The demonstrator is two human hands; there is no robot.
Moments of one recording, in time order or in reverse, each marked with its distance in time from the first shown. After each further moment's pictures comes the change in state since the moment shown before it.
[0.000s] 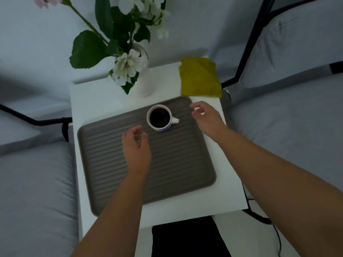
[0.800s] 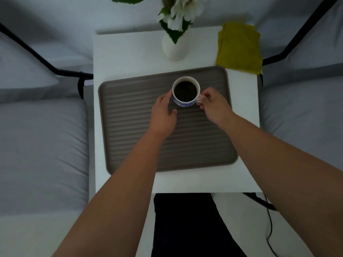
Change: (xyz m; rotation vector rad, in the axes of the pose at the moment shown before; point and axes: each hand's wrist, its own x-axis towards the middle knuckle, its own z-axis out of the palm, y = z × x) left_hand 0.017 -0.027 -0.013 0.152 -0.410 0.051; right_hand -0.012 0.005 0.080 -0.155 -0.114 0.016
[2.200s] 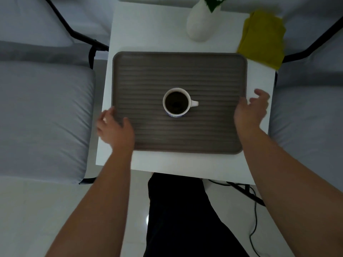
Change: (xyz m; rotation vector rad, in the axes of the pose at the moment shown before) left_hand -0.104 -0.105 -0.060 0.160 0.674 -0.509; right_hand -0.050 0.036 -0.010 0.129 0.560 0.143
